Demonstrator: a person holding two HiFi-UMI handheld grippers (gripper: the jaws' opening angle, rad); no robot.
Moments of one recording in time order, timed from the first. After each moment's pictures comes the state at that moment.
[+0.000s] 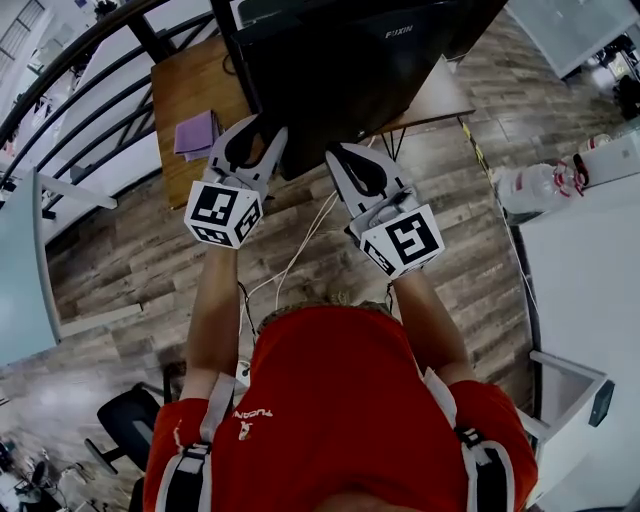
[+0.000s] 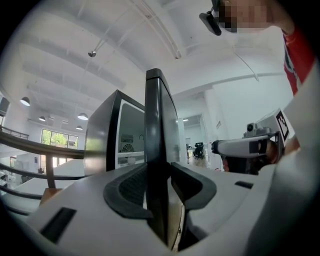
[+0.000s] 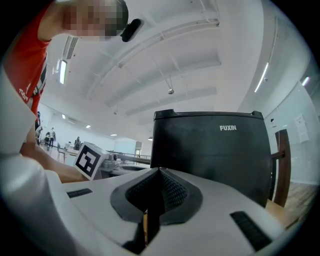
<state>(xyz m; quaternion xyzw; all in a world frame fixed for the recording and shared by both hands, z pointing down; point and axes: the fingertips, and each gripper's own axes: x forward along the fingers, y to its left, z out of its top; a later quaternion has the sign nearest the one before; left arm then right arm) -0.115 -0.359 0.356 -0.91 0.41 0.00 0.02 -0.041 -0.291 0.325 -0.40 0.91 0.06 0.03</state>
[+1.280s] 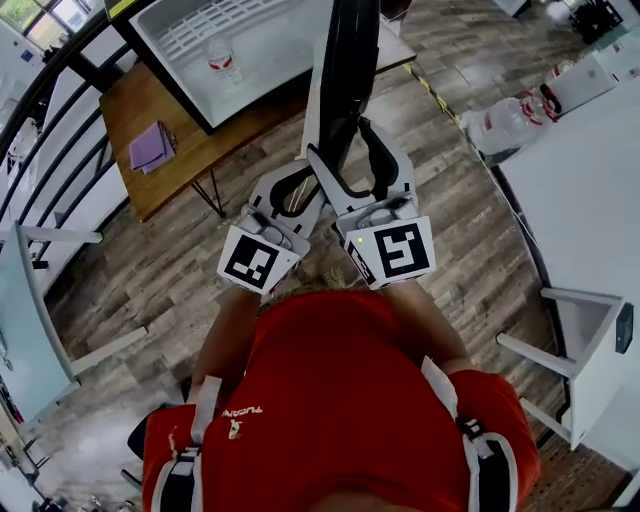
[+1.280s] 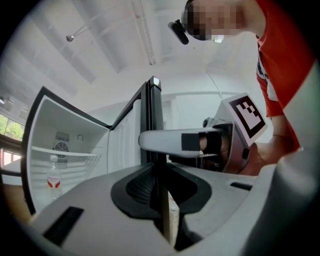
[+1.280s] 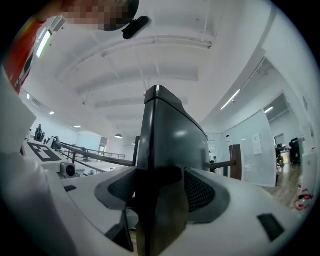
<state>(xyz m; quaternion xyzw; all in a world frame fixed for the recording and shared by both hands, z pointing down) 0.044 -0.189 0.361 -0.98 0.21 0.00 0.02 0.057 -0.214 0.302 -0.59 0.81 0.06 0.03</state>
